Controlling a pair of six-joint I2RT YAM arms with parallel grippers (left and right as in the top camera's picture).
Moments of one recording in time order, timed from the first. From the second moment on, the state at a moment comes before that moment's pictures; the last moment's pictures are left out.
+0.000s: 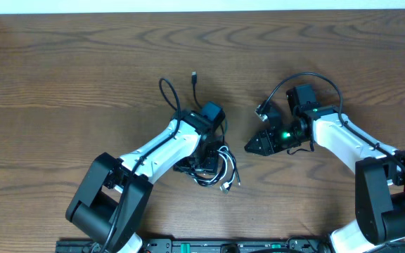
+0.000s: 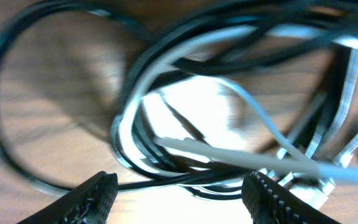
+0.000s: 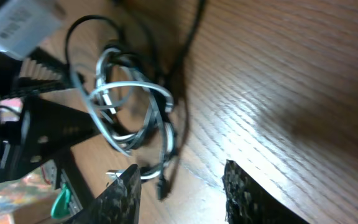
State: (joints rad) left arm -0.61 1.76 1.07 -0.97 0.13 -0.48; right arm 0.24 1.73 0.93 -0.60 -0.76 -0.09
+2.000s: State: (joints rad) left arm -0.44 1.55 1.00 -0.42 0.63 -0.10; right arm 0.02 1.73 0.93 -0.62 -1.21 -0.15
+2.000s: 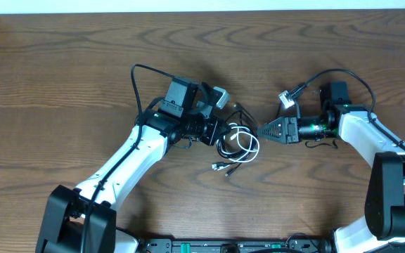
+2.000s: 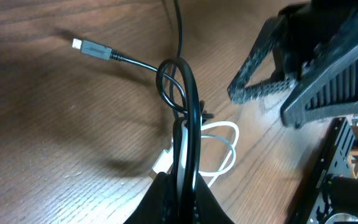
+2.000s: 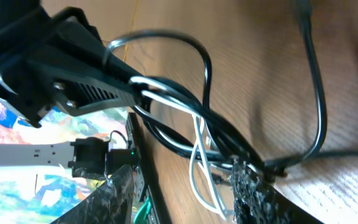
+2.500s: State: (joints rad) left arm -0.44 1.55 1.00 -0.42 0.65 -0.19; right arm 0.19 1.73 0.93 -0.72 -0.97 -0.19
